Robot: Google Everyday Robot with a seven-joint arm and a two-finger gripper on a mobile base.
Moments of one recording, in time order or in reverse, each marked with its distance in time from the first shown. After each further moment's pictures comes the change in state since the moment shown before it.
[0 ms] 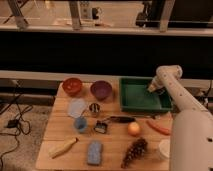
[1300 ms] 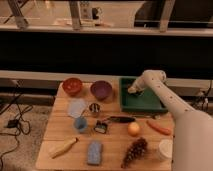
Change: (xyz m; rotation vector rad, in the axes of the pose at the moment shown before) arm -0.095 0.119 0.007 -0.179 -0.239 -0.145
